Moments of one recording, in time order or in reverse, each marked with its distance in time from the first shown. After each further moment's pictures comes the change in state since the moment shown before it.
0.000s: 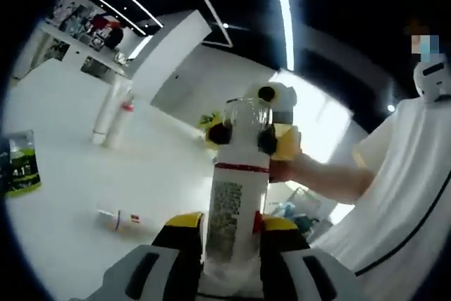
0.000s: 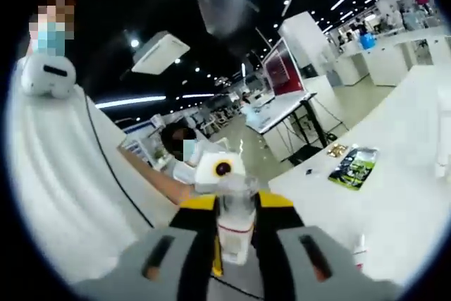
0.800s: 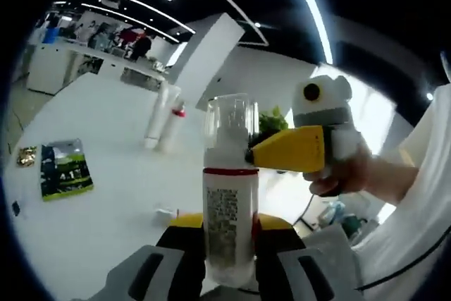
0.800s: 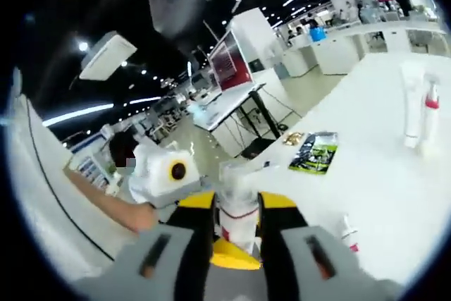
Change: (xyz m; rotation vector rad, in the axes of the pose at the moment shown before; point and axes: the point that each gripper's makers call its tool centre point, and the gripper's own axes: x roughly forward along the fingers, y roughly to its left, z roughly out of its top) left arm -0.027 0.069 0.003 0.089 0.011 0.442; right arm 0.028 -0.058 -0.013 0.184 -0.038 -0.474
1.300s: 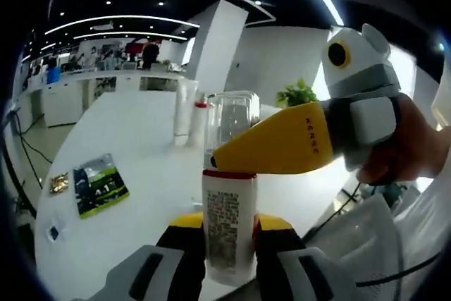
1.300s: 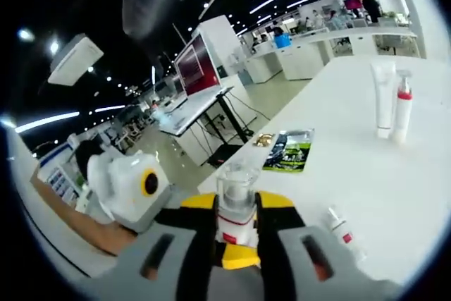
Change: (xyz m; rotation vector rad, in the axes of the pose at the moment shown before) left arm 0.001 0.019 -0.011 0.188 0.080 0.175; right arm 0.005 -0.009 -0.006 -0.017 -0.034 -0.169
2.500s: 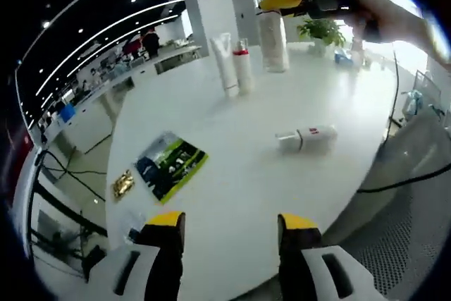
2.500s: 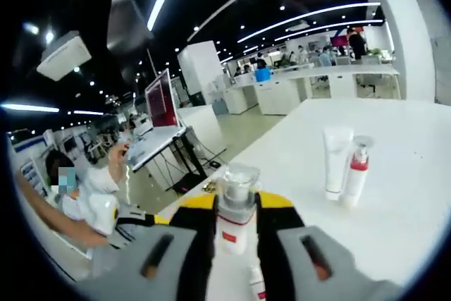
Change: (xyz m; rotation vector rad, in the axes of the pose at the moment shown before) left arm -0.039 0.116 -0.065 0.208 0.317 0.260; right arm -0.016 -0.109 0.093 -0.093 -0.173 -0.181
